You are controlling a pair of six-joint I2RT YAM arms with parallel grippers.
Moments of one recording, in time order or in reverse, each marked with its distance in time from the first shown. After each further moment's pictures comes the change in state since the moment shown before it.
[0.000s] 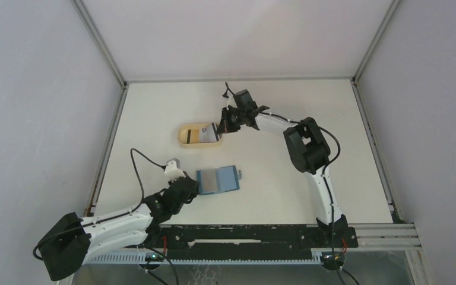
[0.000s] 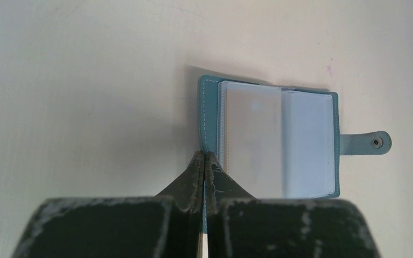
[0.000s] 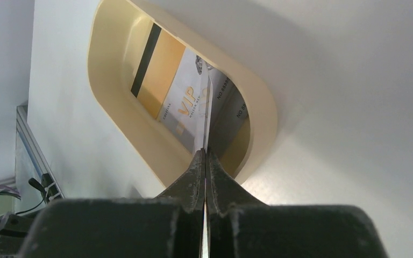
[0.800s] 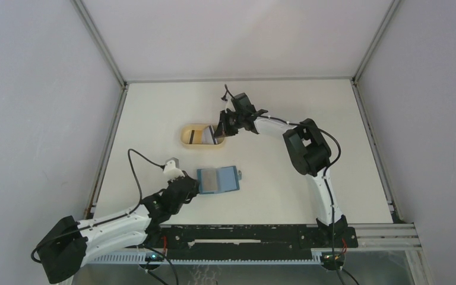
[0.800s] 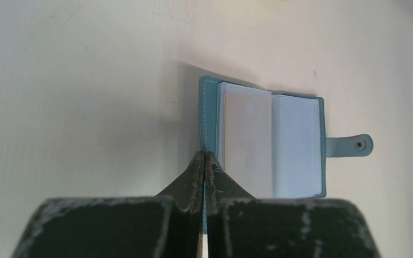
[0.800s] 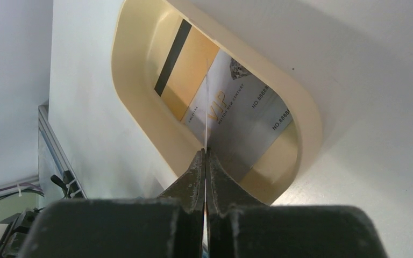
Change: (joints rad) left arm 0.000 -0.029 0.000 -0.003 0.000 0.004; right arm 0.027 -0.048 -0.085 0.056 -0.011 0.080
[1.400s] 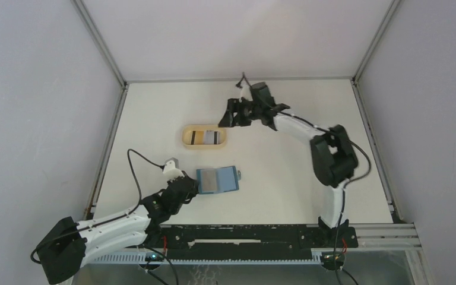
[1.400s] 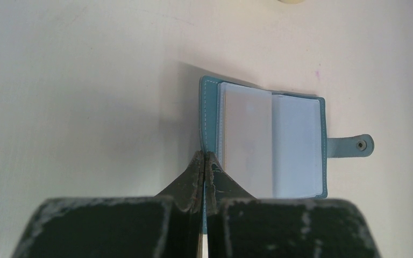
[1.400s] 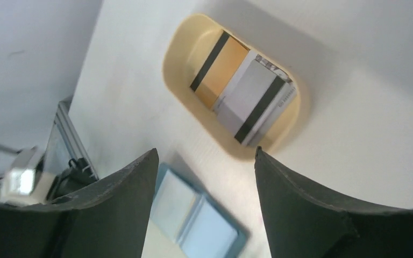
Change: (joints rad) left arm 0.000 -0.025 -0.001 -0.019 -0.006 0.002; right arm -0.048 -0.188 -0.085 -0.041 -0.010 -0.076
